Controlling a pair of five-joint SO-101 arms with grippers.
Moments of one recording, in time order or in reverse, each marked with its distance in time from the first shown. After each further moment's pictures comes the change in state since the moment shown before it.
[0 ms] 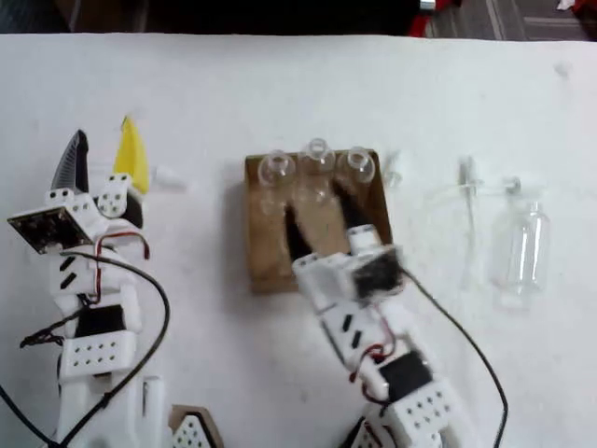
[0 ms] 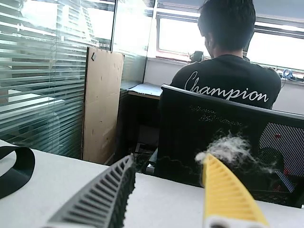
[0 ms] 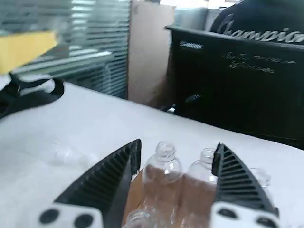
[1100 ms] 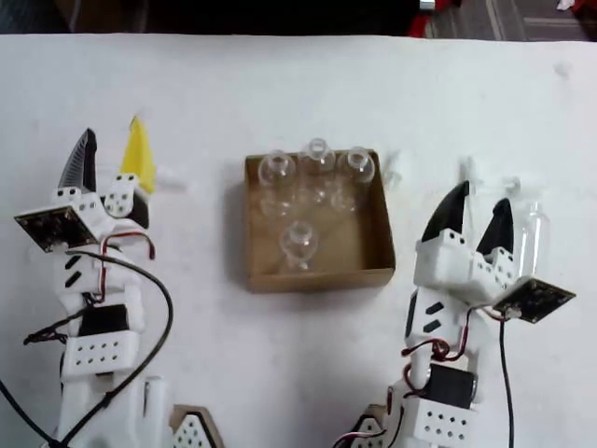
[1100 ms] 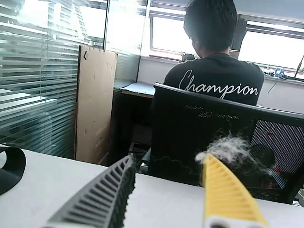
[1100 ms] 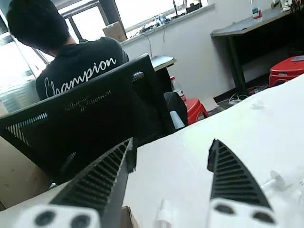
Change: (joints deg) left arm 1.7 0.0 0.0 0.0 0.0; right arm 40.6 -17.9 5.5 8.4 -24.8
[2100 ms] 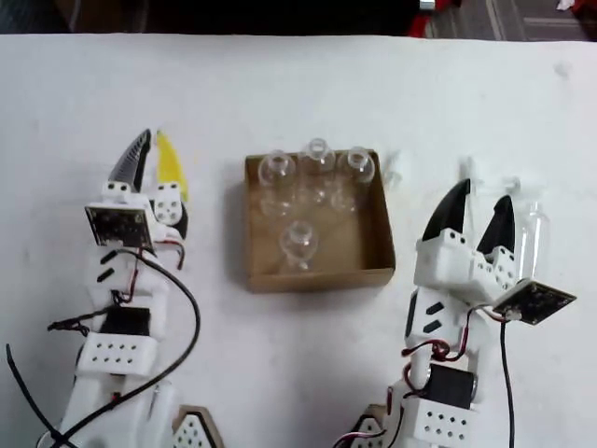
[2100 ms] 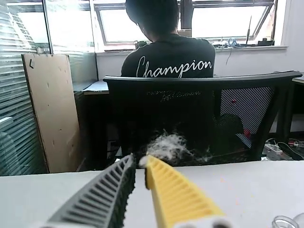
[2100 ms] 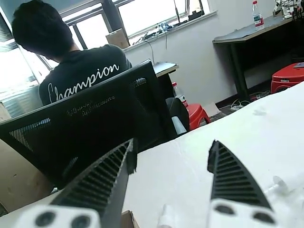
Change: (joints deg) left arm 11.3 0.0 1.7 0.0 -10.9; right arm -0.2 0.0 0.3 -1.2 0.0
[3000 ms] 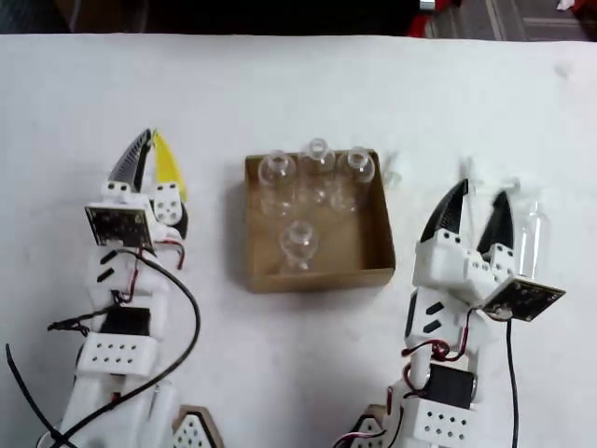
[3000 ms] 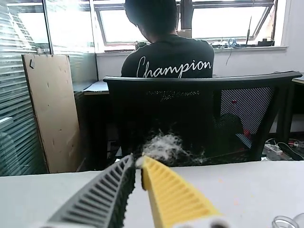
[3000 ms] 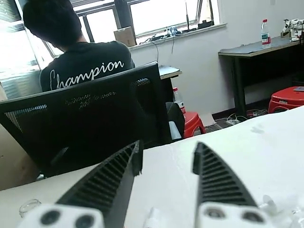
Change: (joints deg) left arm 0.0 0.0 0.0 0.0 0.0; right arm -0.1 0.0 0.0 -0.1 8.4
